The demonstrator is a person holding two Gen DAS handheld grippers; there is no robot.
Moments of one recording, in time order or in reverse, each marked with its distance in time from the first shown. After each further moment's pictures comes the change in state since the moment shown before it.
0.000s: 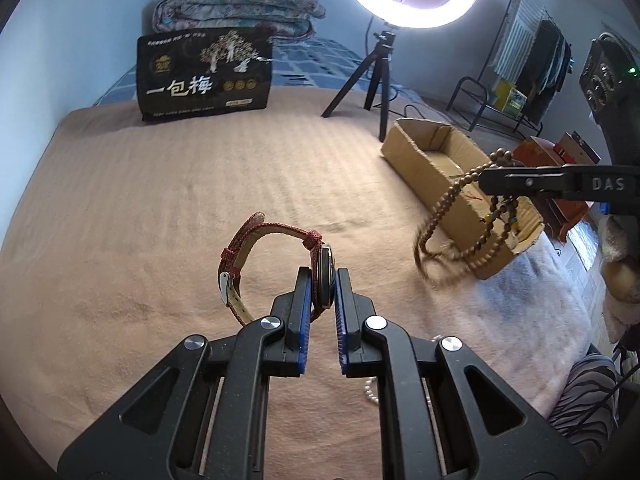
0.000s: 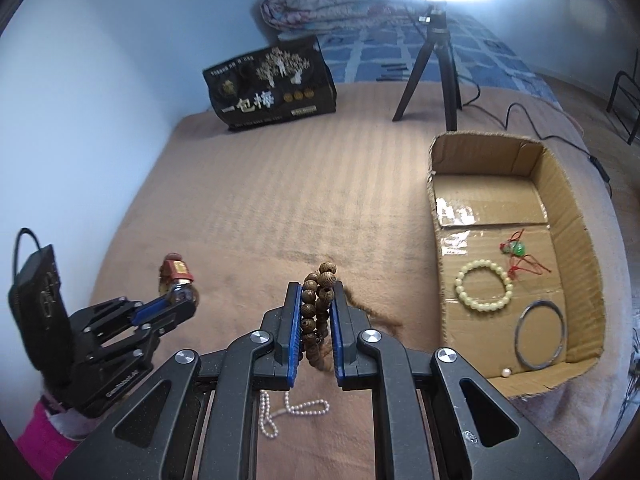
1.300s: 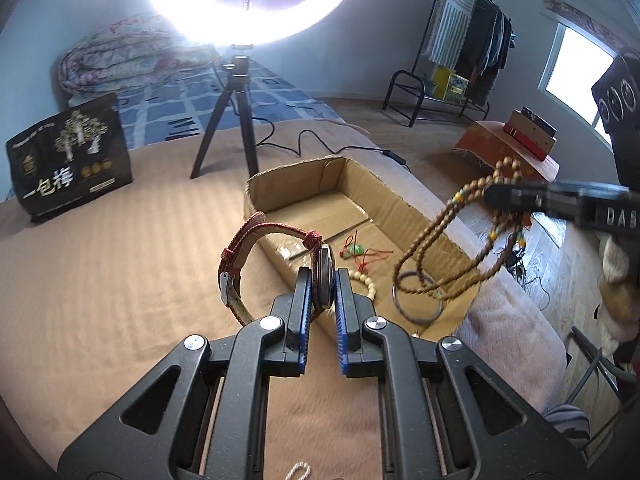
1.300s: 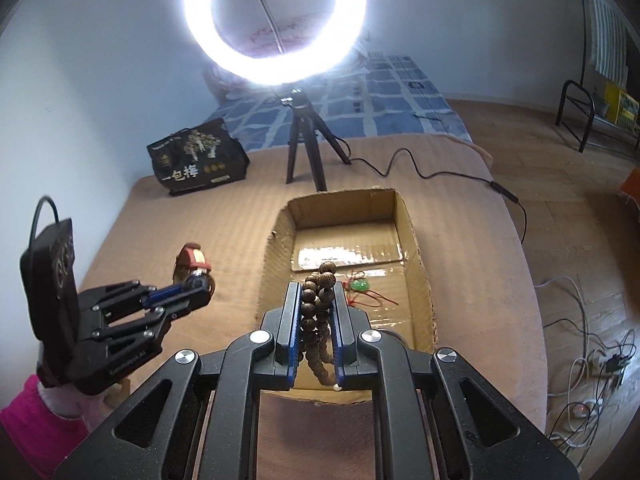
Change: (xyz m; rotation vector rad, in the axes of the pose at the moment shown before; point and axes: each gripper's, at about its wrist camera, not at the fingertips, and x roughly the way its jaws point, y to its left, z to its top) left arm 0.069 -0.145 0.084 0.169 -0.031 -0.151; right arm -0.091 -0.129 0.000 0.055 -0.151 -0.127
